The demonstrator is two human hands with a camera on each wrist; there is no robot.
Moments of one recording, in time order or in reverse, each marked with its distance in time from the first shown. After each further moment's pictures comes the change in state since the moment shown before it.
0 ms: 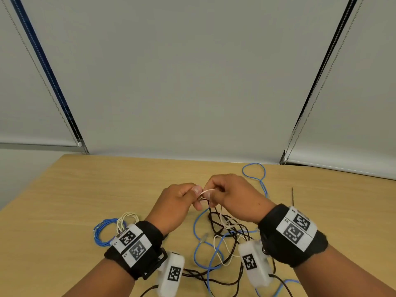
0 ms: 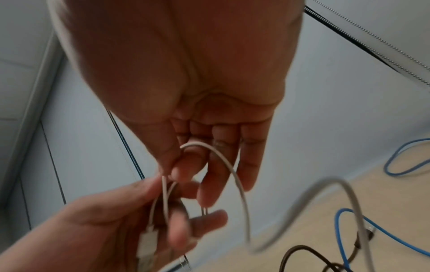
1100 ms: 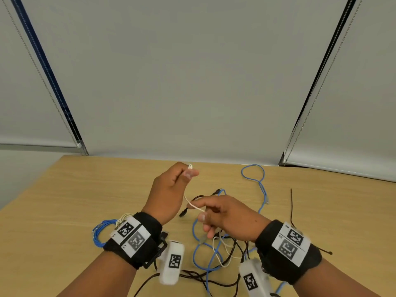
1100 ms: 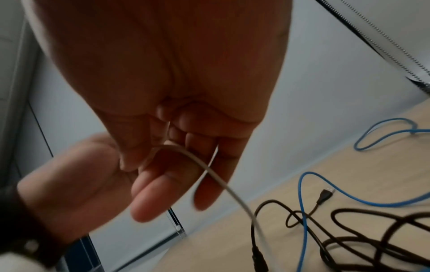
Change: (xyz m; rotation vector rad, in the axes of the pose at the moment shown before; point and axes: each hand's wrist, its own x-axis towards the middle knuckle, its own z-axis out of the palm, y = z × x) left_hand 0.015 0.010 -0.013 -0.037 0.223 0.173; right_hand -0.019 0.010 0.025 0.314 -0.247 0.061
